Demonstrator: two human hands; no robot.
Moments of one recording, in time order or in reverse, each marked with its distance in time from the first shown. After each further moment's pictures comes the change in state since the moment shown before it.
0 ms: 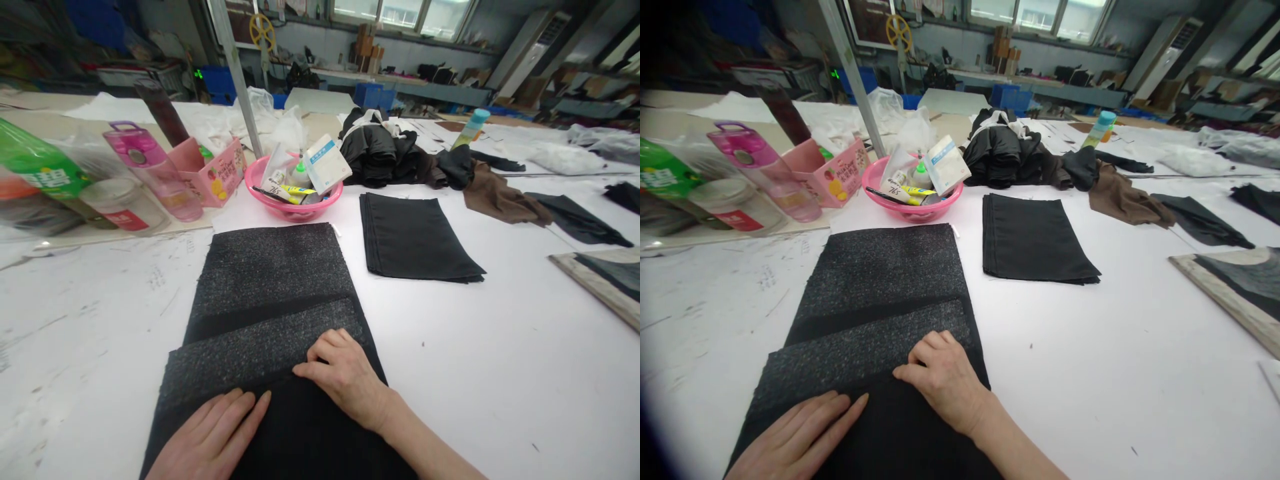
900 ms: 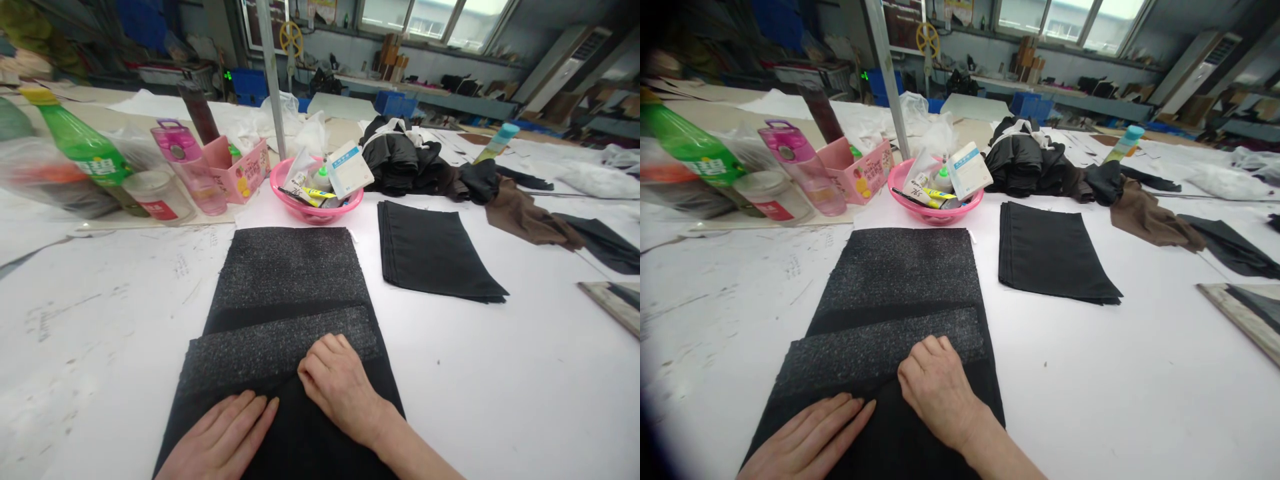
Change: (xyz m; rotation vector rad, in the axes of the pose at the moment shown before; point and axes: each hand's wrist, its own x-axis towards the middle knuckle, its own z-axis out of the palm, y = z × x) left_hand -0.007 0.010 -0.003 -0.052 0.040 -0.038; right_hand 0.023 -0.021 0.011 -0.080 -0.098 0.041
